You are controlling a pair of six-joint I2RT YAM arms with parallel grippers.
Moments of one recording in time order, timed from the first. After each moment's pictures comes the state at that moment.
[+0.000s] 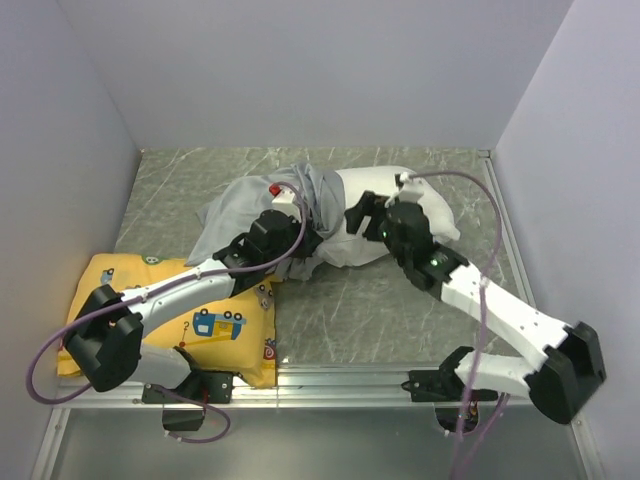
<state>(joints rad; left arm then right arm) -0.77 1.36 0.85 0.14 -0.09 -0.57 0.70 1.09 0.82 -0.03 0.33 0.59</state>
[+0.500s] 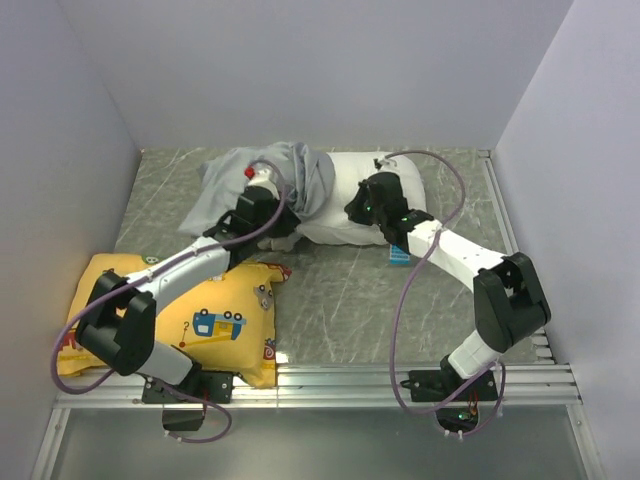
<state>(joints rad) -0.58 1.45 0.94 0.03 -0.08 -0.60 0.51 1.59 1.08 -0.06 0.16 0.58</state>
